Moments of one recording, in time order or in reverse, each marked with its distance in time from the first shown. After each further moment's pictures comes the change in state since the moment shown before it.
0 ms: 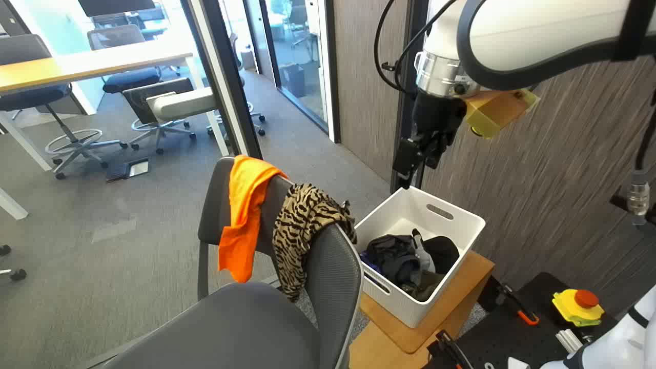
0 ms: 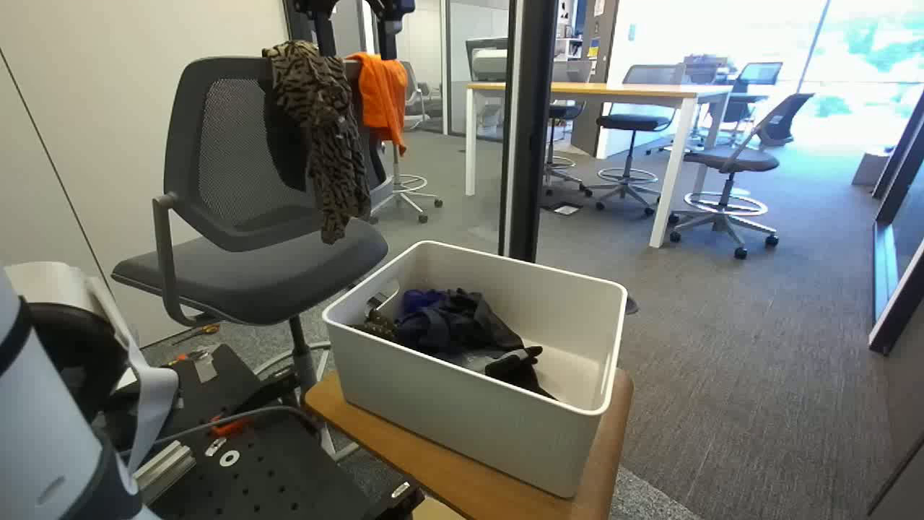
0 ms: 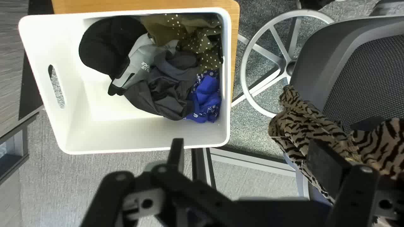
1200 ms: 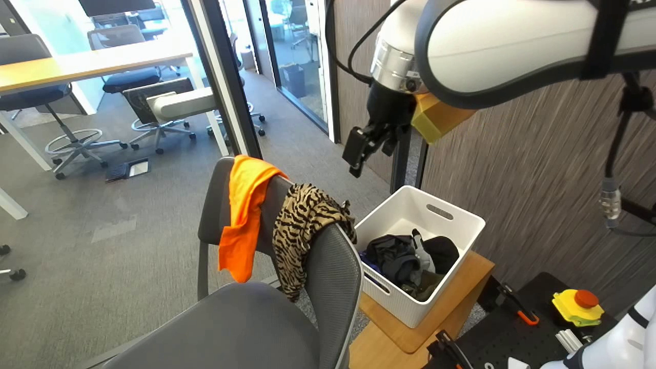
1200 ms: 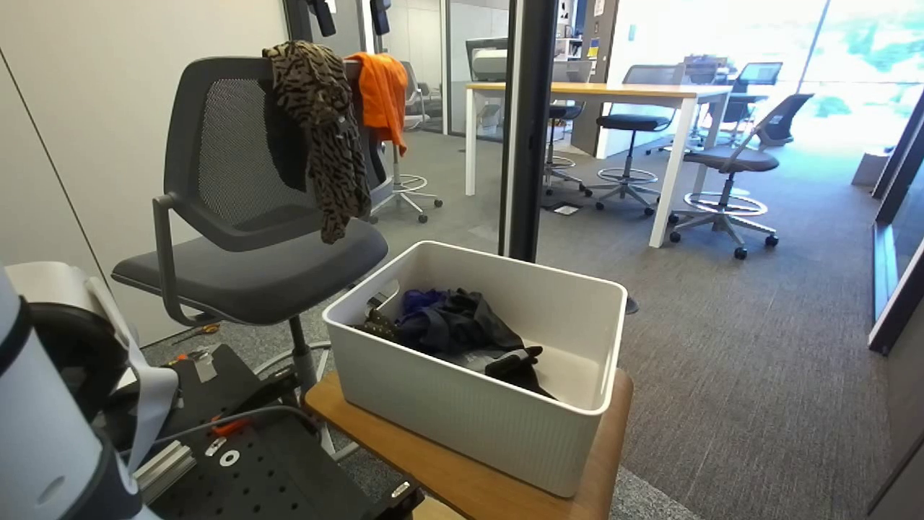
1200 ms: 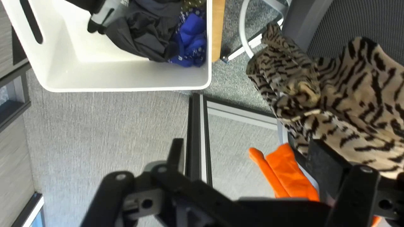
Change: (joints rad) arm 0.002 0.082 0.136 0.087 -0.016 0.192 0.122
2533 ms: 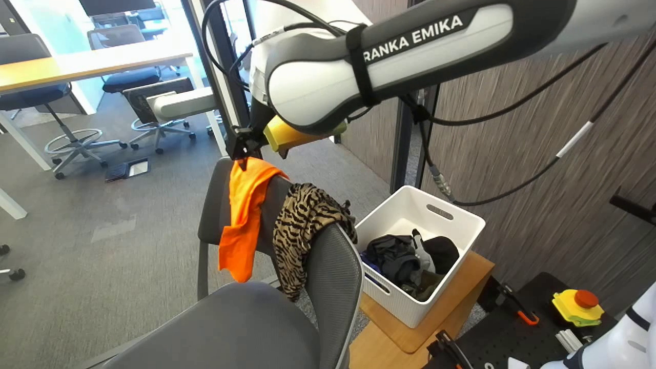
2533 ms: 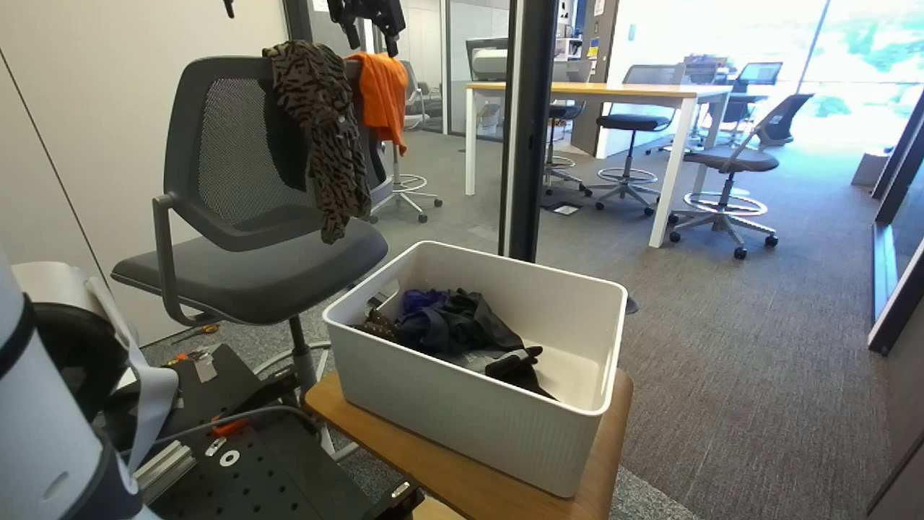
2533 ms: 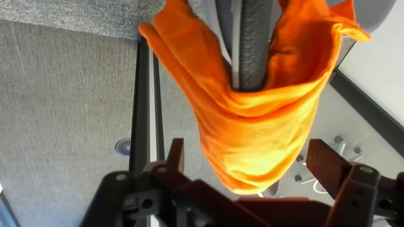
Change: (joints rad) arm 0.048 0.565 0.110 0.443 -0.130 0.271 0.300
